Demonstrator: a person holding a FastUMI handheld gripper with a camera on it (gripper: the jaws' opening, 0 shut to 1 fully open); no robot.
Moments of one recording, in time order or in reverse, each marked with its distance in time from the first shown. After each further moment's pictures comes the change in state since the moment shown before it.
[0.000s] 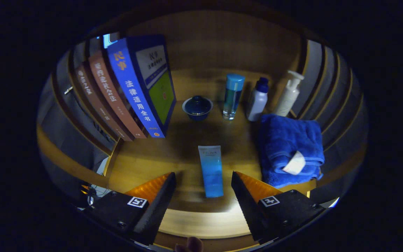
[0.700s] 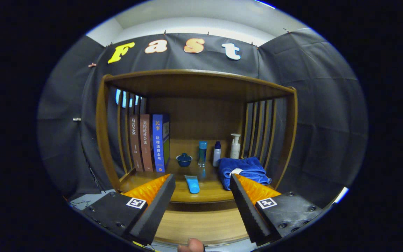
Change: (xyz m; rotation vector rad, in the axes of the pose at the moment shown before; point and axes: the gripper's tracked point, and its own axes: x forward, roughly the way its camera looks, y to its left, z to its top) arm -0.195 -0.027 -0.066 0.068 -0.742 -0.105
